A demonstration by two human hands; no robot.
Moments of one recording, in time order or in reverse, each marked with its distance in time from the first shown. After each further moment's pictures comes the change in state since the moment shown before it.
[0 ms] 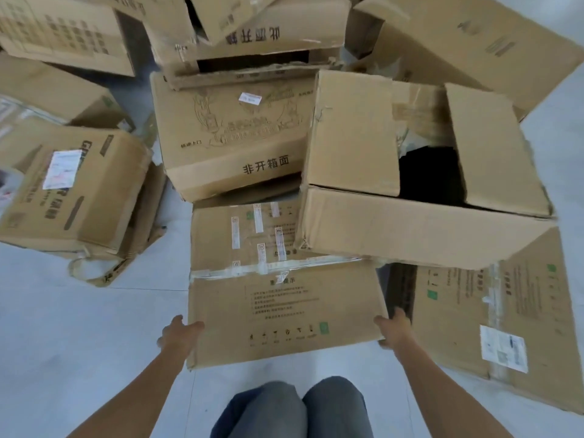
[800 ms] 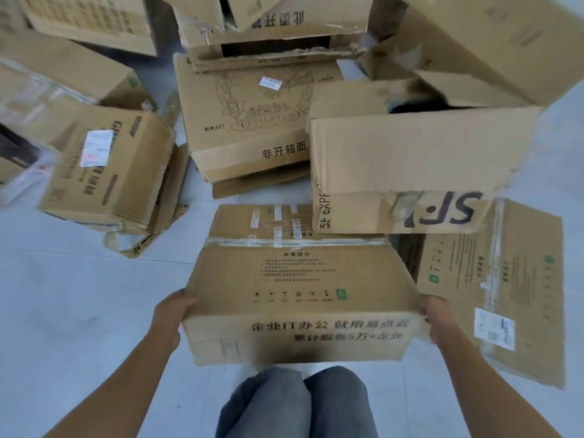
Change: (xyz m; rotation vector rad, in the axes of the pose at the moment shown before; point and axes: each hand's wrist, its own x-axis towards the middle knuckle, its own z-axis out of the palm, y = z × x) left_hand -0.055 -0.009 -0.069 -0.553 -0.034 -0.042; right_hand -0.108 -0.034 -0.075 0.436 0.074 -0.040
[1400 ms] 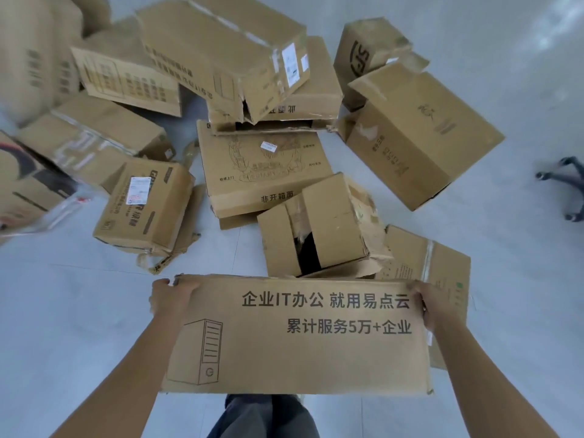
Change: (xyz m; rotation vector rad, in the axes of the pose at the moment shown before) left_hand -0.218 0.129 -0.097 0.082 0.089 0.159; right_hand -0.238 -0.167 -0.125 0.137 -0.028 -0.003
